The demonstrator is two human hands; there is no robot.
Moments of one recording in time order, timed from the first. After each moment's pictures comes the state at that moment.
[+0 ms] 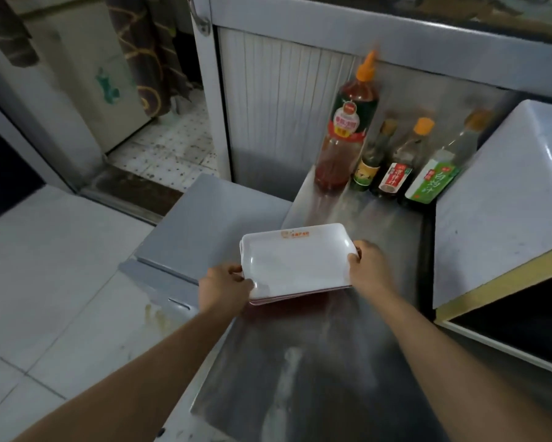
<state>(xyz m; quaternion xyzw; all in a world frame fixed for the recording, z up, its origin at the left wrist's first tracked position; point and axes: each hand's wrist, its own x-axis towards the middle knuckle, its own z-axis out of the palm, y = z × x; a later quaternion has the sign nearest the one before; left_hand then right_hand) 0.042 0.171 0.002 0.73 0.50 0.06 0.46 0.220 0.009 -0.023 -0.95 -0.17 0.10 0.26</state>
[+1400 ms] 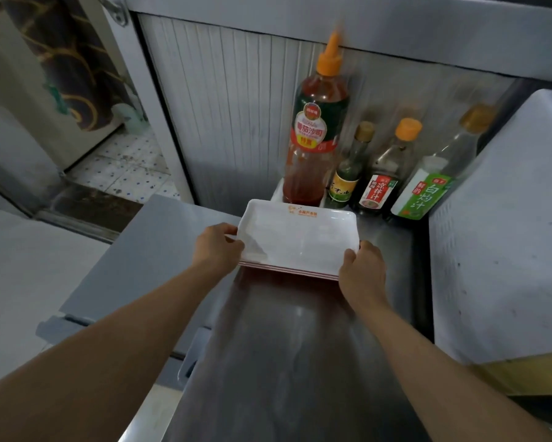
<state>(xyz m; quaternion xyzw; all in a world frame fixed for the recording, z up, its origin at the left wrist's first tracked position) 0.215 0.234 -0.032 0.79 0.42 0.07 0.44 0.304 0.029 -0.043 -0.95 -0.05 0.02 0.31</state>
